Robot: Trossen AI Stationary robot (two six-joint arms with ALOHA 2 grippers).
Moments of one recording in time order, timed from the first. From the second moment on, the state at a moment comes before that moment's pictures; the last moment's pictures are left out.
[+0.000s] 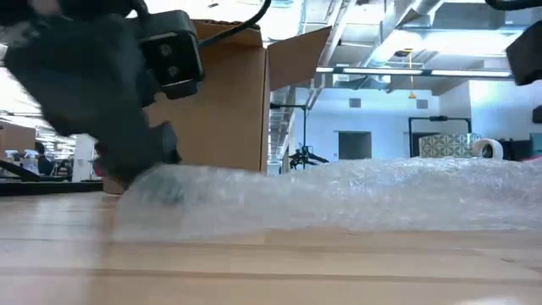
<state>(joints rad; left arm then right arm) -0.49 1.78 0.76 0.38 -0.04 -0.68 0.77 1.65 0.90 -0.60 0.27 1.03</state>
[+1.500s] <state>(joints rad) -0.58 1.28 0.76 -0.07 -0.82 -0.51 0.29 1.42 0.90 -0.59 0.29 0.70</state>
